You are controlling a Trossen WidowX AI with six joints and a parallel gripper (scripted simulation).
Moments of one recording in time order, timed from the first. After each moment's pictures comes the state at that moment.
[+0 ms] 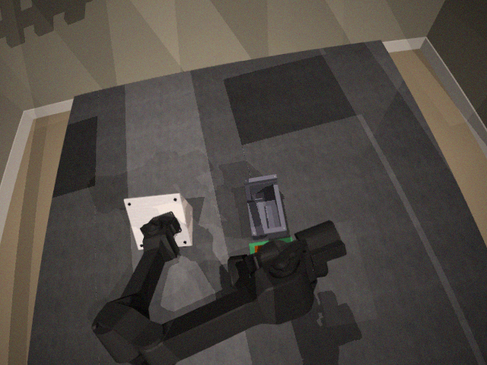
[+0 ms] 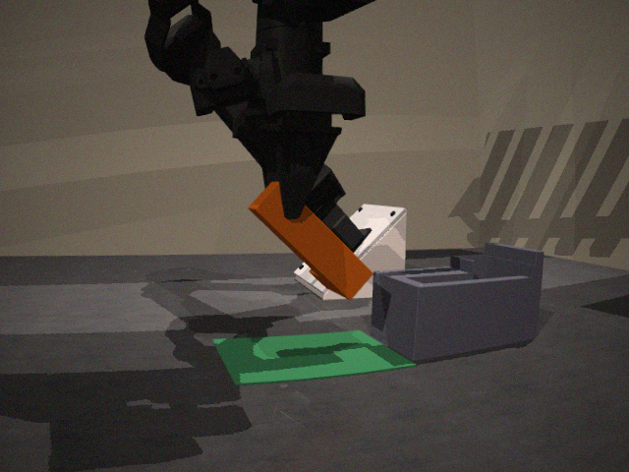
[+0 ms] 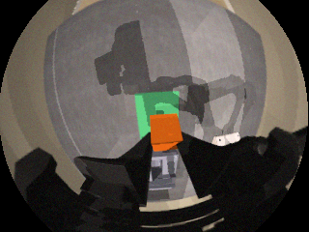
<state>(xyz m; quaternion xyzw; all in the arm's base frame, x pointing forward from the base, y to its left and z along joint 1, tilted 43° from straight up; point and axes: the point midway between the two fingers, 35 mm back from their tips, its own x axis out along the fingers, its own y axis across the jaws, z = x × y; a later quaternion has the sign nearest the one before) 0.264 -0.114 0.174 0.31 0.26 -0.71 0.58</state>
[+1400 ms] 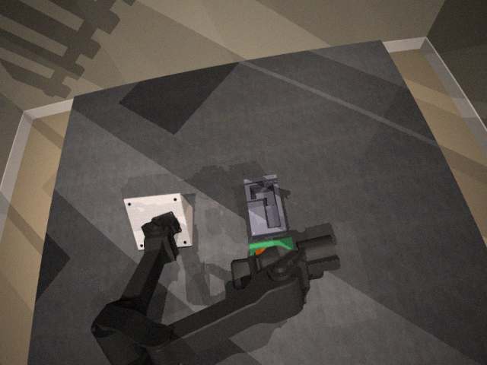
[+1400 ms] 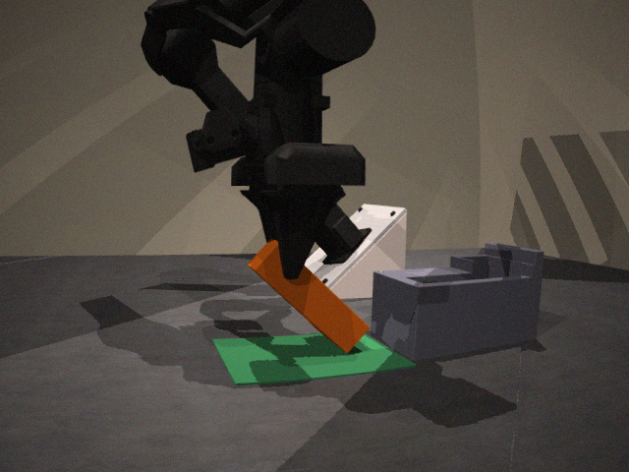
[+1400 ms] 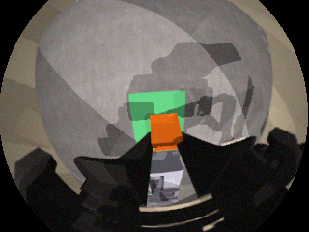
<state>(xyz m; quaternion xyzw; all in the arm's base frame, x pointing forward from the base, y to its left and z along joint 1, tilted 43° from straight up) 0.256 -0.145 0.140 0.30 0.26 -0.71 0.58</state>
